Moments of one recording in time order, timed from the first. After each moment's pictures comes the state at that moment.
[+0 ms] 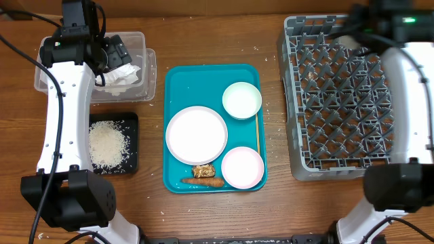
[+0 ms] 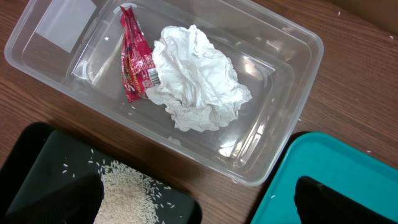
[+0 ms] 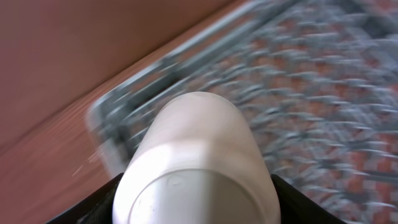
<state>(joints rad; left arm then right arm) 0.09 1.81 1.82 -1.05 -0.19 -0.39 -0.08 1.88 2.10 -1.13 0.20 0.49</state>
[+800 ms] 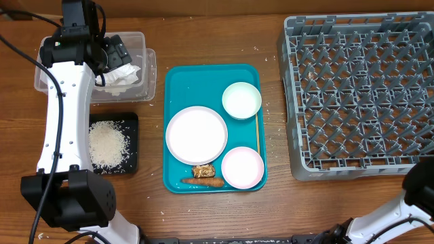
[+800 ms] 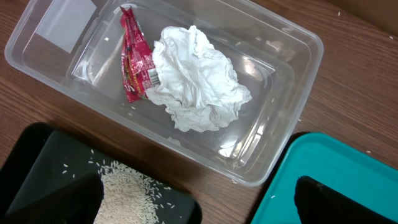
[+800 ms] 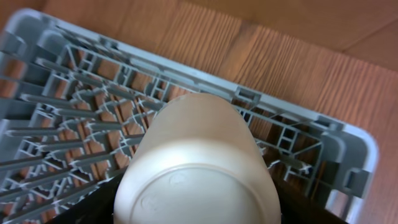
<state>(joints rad) 0.09 1.81 1.82 -1.05 -0.19 -0.39 -0.66 1.97 2.10 -1.19 0.17 0.49</state>
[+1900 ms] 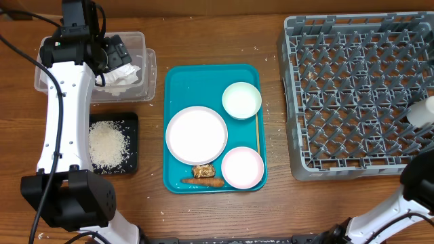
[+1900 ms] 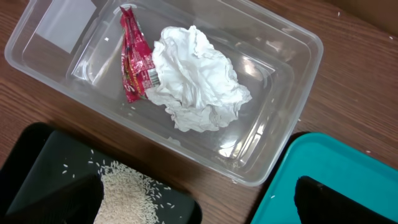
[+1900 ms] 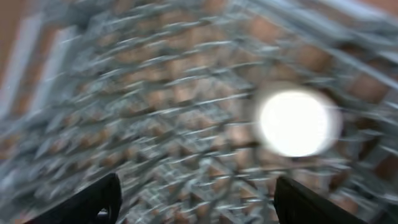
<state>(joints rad) 0.09 1.81 1.82 -1.05 -0.19 -0.39 -0.61 2.01 2.09 -1.25 -0.13 0.42</state>
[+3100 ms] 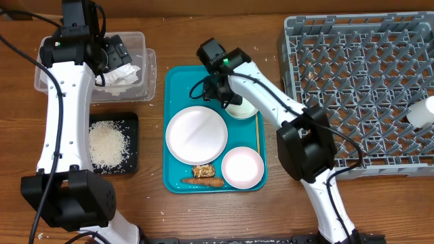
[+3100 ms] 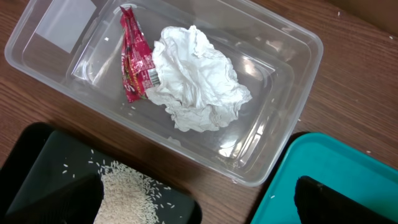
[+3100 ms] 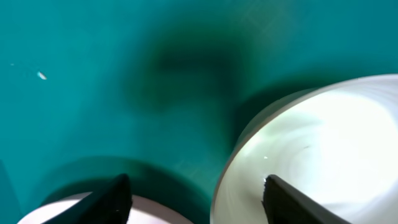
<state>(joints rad) 0.09 1.81 1.82 -1.05 -0.19 -0.39 0.60 2.38 2.09 -1.08 0.03 0.70</state>
